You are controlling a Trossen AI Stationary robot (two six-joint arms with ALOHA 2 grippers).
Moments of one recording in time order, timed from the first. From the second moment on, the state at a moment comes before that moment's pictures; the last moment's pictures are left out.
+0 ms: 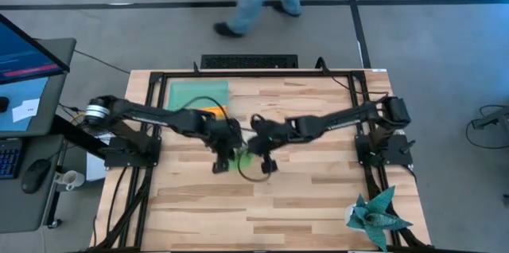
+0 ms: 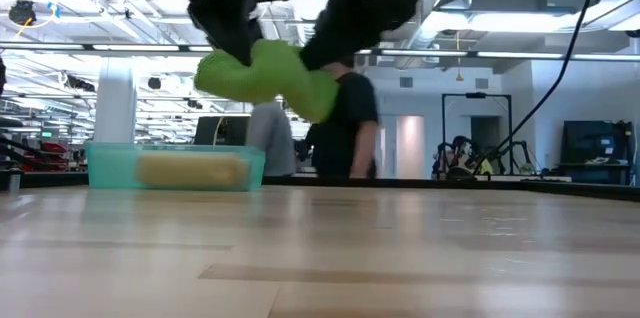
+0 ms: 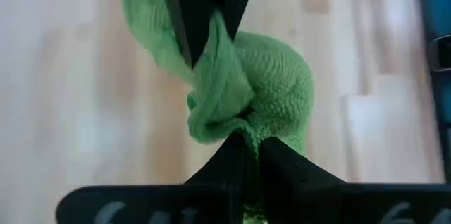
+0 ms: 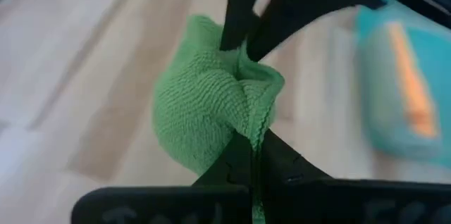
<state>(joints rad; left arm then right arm) -0.05 1.56 1.16 -0.64 0.21 -0.12 0.10 1.78 1.23 -0.19 -0.08 -0.26</state>
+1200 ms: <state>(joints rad) 0.87 1.30 0.99 -0.83 0.03 0.44 -0.30 2.45 2.19 -0.39 -0.08 -0.56</state>
